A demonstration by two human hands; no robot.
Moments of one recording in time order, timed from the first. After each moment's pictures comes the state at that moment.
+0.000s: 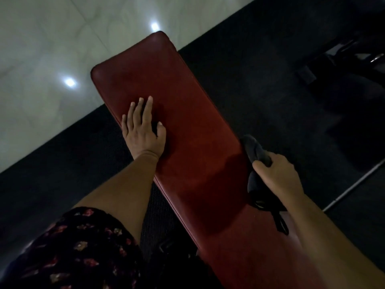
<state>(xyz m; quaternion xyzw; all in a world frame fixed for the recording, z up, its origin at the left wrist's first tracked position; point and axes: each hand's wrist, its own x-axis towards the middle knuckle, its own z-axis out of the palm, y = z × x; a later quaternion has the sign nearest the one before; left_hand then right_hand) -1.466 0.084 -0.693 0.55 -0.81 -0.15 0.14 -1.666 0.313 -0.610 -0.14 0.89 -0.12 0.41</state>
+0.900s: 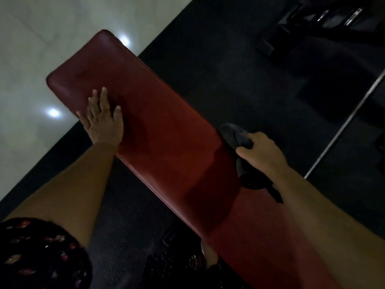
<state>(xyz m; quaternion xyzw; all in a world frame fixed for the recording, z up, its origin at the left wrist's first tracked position) -1.465 0.084 -0.666 0.53 -0.83 -0.16 0.05 -1.666 0.405 -0.609 -0.17 0.88 -0.15 0.41</state>
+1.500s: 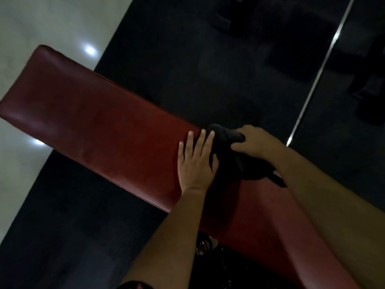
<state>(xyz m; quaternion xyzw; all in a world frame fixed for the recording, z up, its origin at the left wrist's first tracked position) -1.524 0.381 -0.681 0.21 -0.97 -0.13 -0.01 -1.685 0.488 -0.609 -0.18 0.87 -0.09 0.46</state>
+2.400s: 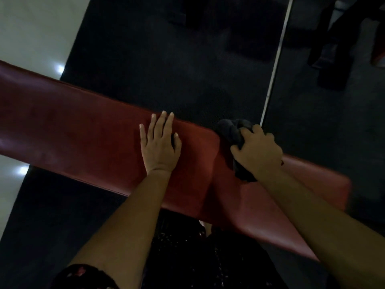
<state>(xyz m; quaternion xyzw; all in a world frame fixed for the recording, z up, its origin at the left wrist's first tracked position) -1.527 0.389 -0.669 0.18 -0.97 -0.14 0.03 -1.595 0.613 -0.615 -0.08 0.98 -0.02 0.19</state>
